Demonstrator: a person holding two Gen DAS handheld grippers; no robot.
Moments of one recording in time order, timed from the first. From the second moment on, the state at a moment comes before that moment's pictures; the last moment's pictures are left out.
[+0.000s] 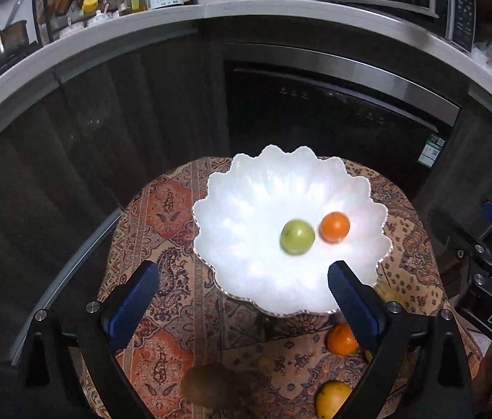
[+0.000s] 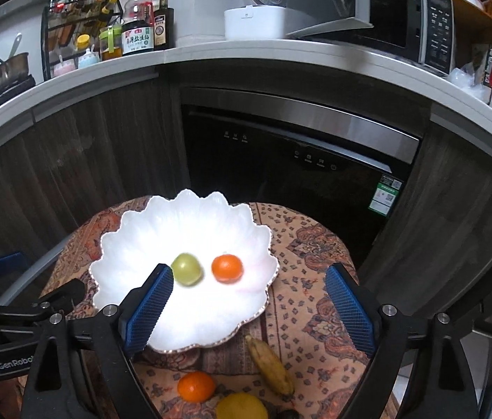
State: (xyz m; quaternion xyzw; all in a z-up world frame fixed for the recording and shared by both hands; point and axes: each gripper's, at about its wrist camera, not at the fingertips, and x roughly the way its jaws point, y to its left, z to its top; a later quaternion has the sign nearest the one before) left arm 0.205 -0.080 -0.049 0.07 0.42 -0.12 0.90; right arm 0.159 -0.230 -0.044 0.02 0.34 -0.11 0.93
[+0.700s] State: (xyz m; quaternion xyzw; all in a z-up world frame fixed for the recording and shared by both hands) left arm 0.137 -0.056 -0.063 0.07 0.43 -0.11 0.89; right arm 0.098 -0.213 -0.058 0.03 0.36 -0.10 0.93
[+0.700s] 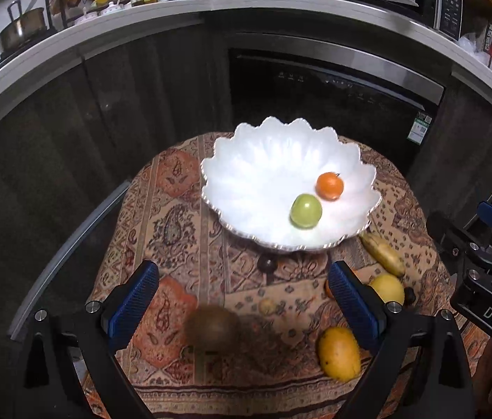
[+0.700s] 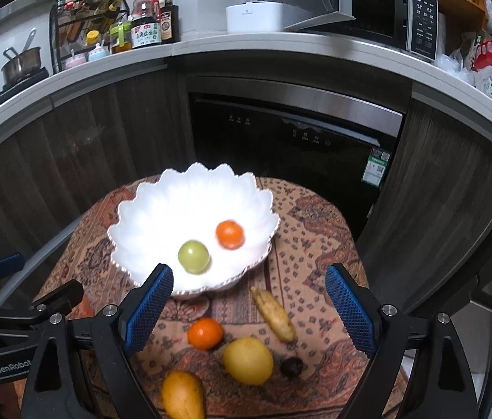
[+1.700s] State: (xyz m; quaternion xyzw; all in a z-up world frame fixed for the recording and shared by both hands) left arm 0.082 -0.104 -0.143 0.08 0.48 -0.14 0.86; right arm 0.034 -0.258 -0.134 0.04 0.43 -0.13 0.89
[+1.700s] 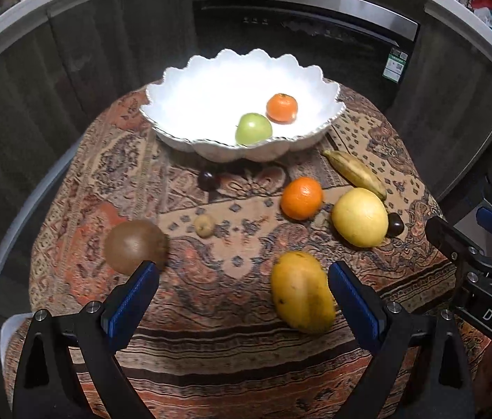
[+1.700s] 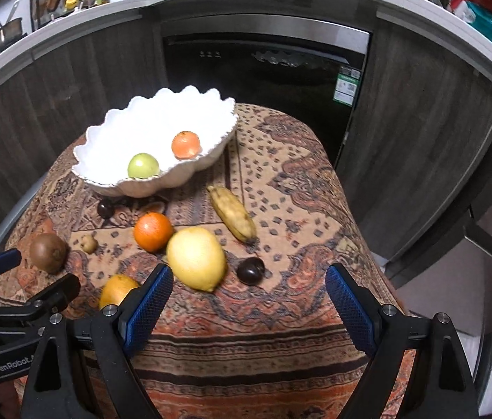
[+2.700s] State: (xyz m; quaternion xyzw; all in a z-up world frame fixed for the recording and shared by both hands) left arm 0.090 -0.146 -0.214 0.08 0.53 -0.14 0.83; right arm 0.037 -0.291 -0.174 0.07 0.45 -0.14 0.88
